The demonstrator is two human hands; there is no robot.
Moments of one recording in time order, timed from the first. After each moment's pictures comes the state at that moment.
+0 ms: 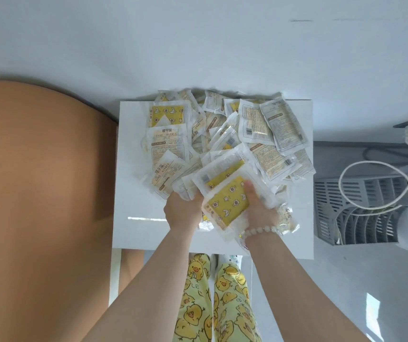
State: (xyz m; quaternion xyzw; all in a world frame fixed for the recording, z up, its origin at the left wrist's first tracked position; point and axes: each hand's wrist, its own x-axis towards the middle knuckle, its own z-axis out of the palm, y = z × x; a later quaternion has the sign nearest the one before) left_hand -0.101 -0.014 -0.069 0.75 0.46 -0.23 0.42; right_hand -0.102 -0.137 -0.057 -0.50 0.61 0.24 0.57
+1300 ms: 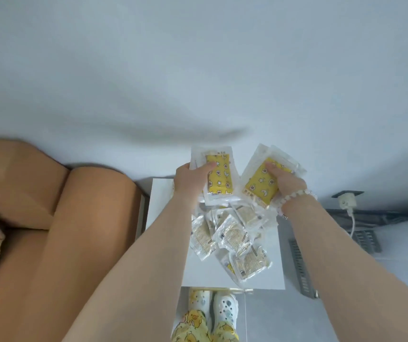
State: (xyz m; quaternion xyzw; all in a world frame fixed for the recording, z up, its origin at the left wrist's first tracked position) left_hand -0.007 -0.003 0.152 0.70 0.31 -0.17 0.62; right_hand -0.023 -0.187 0.149 -0.56 0.48 0.12 0.67
